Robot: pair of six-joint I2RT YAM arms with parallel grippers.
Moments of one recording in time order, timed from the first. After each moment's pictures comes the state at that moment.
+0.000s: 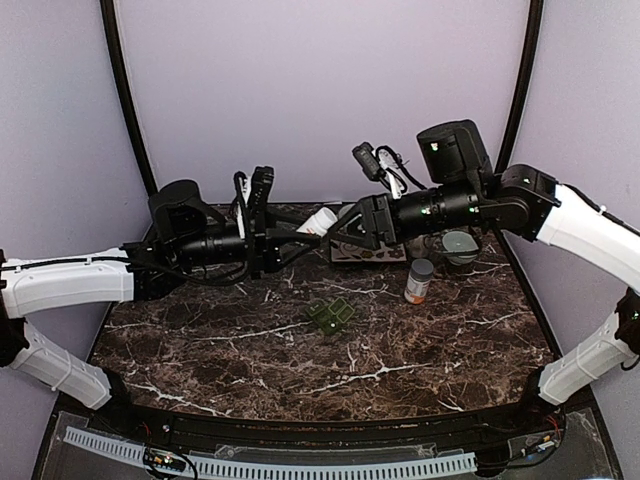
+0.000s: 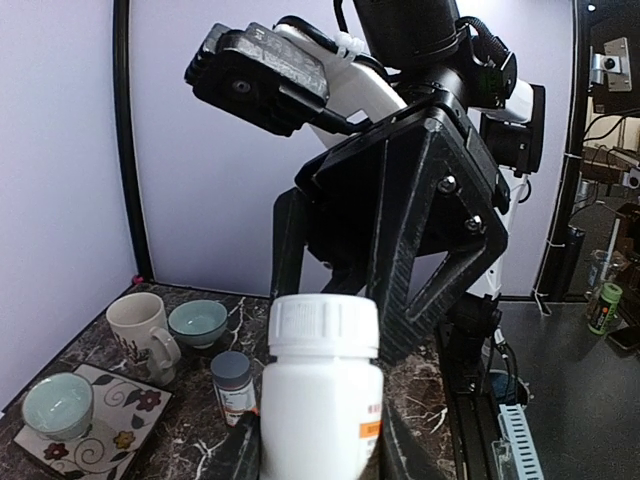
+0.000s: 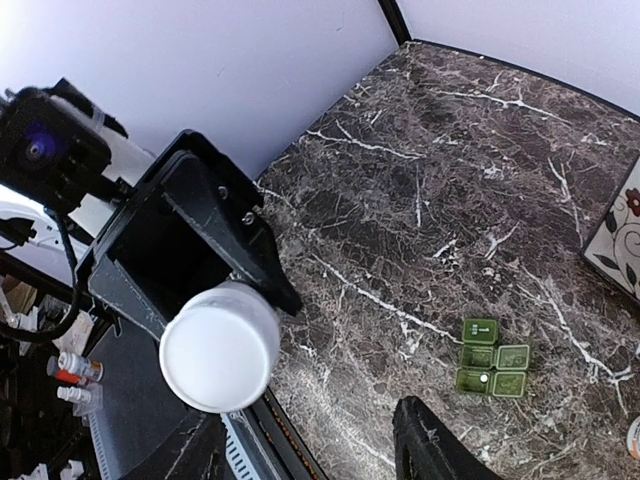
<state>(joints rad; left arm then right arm) -0.86 1.29 0.91 0.42 0.54 -0.03 0.98 1.38 1.49 -0.61 -0.25 0.44</state>
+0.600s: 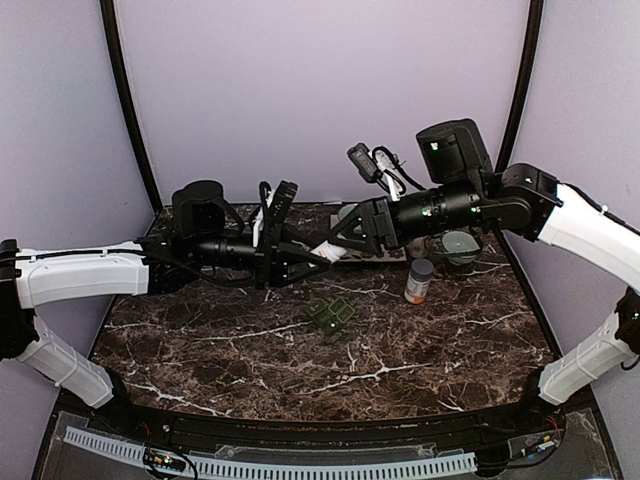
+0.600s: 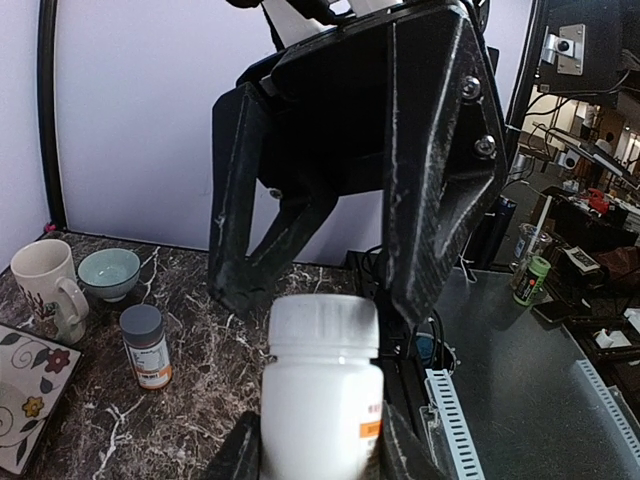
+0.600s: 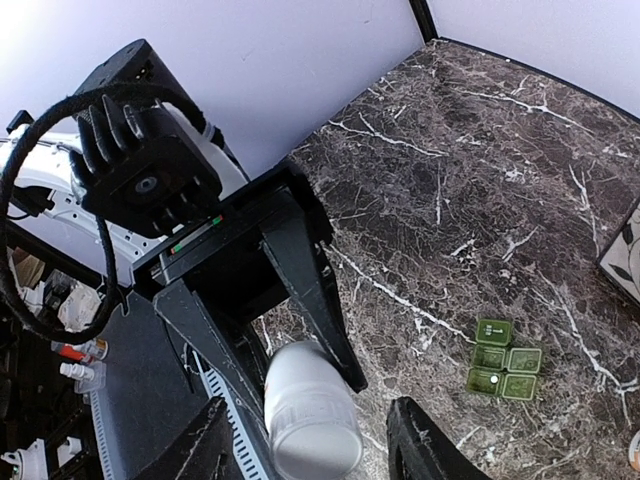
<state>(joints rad) -0.85 1.40 0.98 0.30 0.75 -0.08 1.00 1.38 1.50 -0.62 -0.29 0.40</state>
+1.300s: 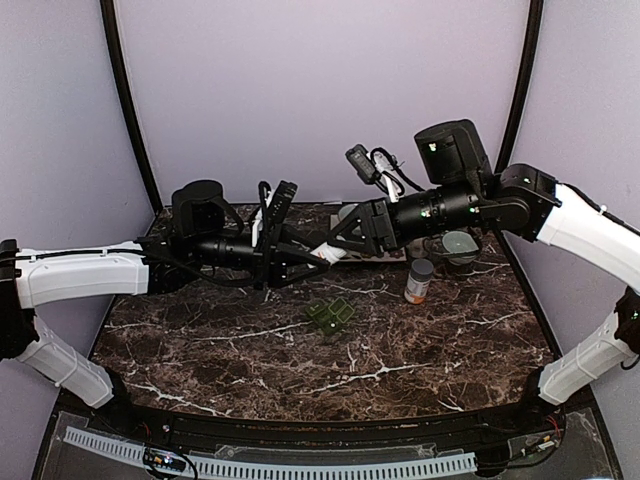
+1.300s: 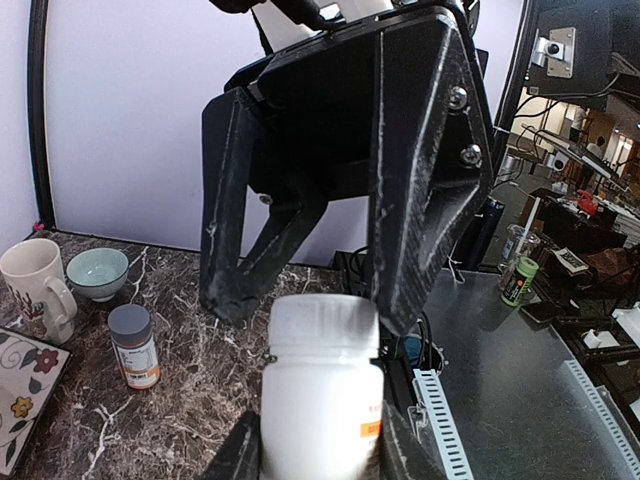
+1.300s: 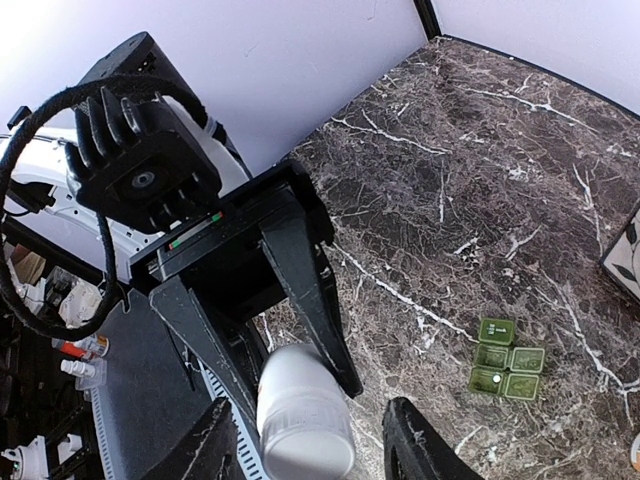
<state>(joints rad) -0.84 1.40 0.98 0.30 0.79 -0.10 1.00 1.38 1.50 -0.63 -0.30 0.39</state>
